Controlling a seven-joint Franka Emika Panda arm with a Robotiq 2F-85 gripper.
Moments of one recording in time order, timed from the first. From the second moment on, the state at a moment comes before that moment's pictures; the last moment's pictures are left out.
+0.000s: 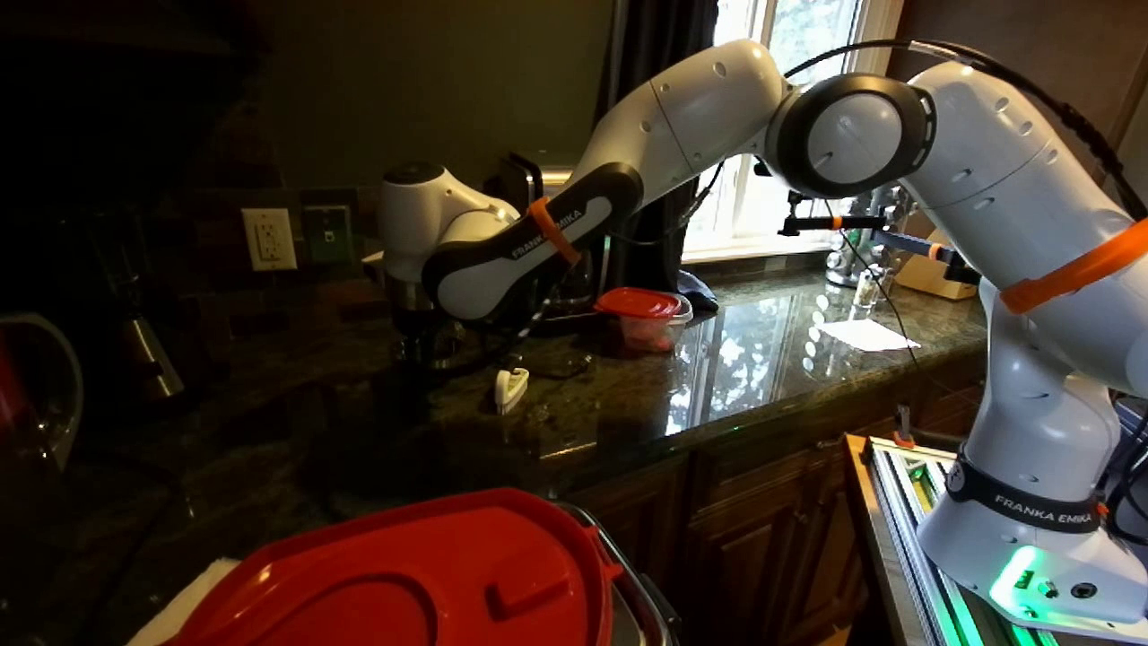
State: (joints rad) arm 0.14 0.80 -0.02 -1.30 -0.37 2.31 -0.20
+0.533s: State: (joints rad) arm 0.23 0.70 -0.02 -1.29 -0.39 2.31 -0.12
